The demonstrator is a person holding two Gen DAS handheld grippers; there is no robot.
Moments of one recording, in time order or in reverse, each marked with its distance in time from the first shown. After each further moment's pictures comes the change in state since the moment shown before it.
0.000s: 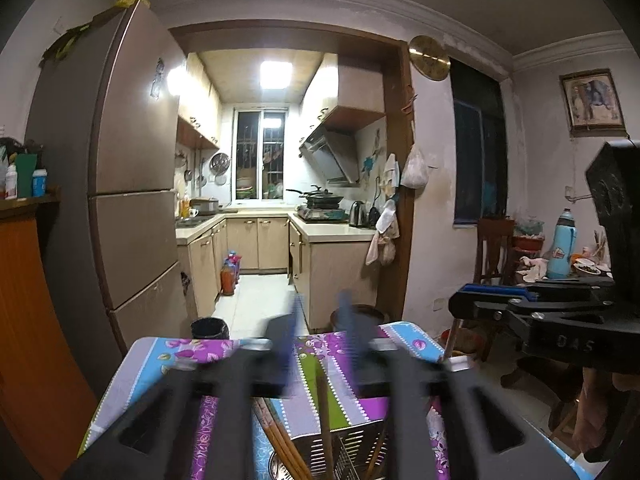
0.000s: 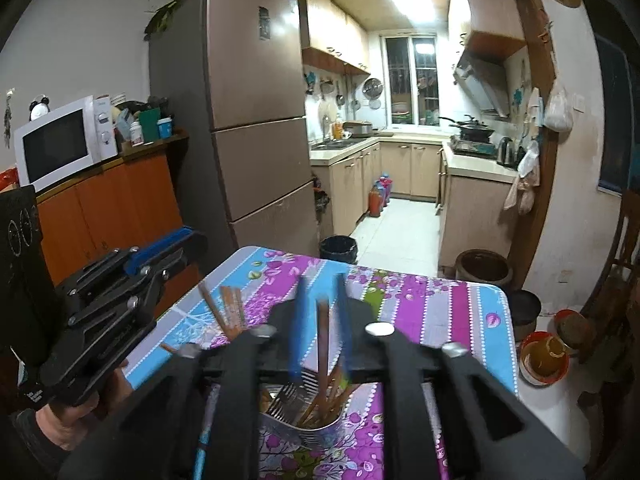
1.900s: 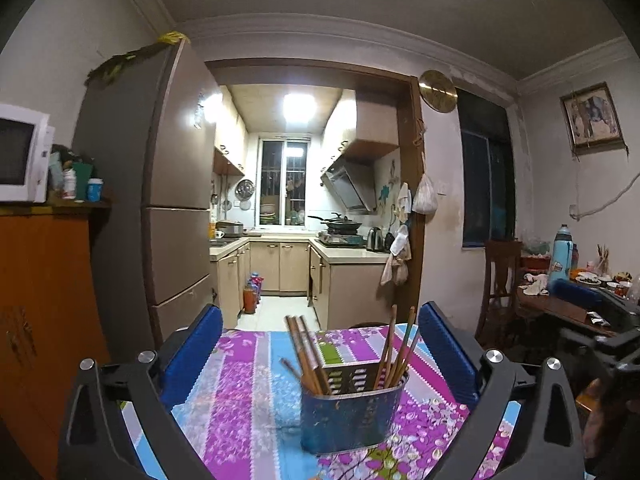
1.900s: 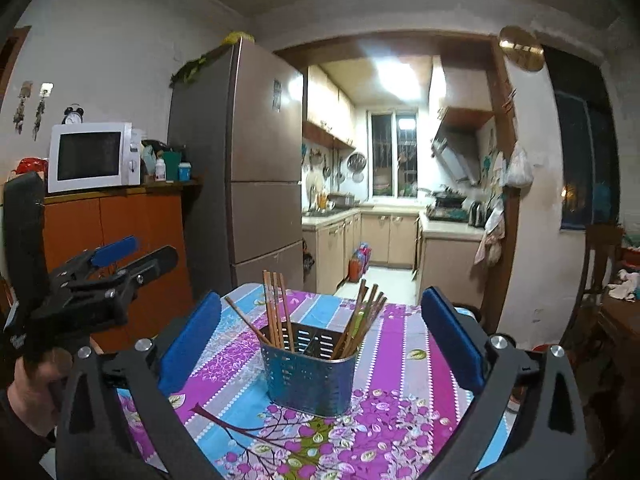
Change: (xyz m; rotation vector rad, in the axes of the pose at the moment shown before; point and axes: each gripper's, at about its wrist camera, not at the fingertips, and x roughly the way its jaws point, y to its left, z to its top) left arm -0.167 -0.004 -0.060 -0.021 -0.120 0.082; right arm -0.142 0.062 -0.115 -0.064 -0.315 -0.095
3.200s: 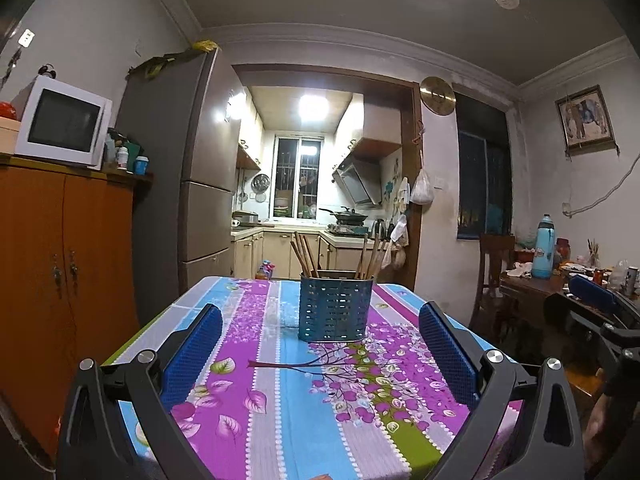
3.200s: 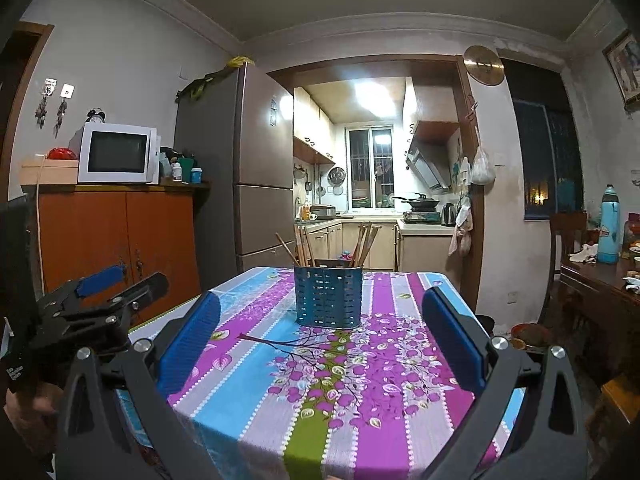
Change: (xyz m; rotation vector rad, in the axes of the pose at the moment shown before) left arm -0.213 -0.036 -0.106 -0.035 -0.004 0.043; right arm -0.175 0.073 -0.102 0.035 -0.054 -0.084
